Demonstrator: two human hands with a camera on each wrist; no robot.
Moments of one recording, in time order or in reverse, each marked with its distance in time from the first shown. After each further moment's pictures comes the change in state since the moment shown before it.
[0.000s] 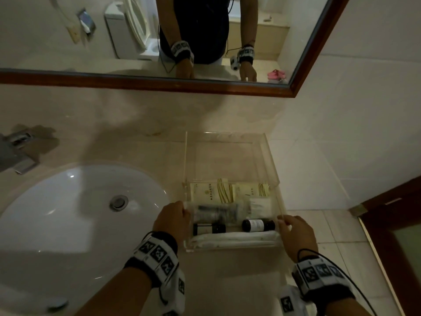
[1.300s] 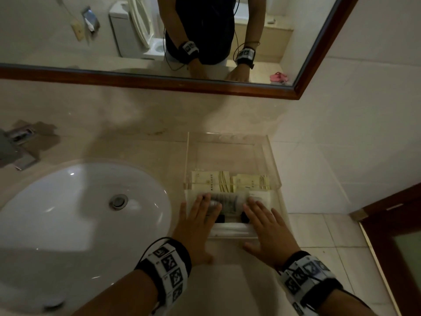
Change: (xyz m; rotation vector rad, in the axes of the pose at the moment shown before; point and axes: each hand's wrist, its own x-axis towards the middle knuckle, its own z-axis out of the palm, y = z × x) left_hand -0.020 0.017 0.022 0.599 -0.277 0.449; right_hand -0.001 -0.020 0.024 -0.505 -0.135 -0.681
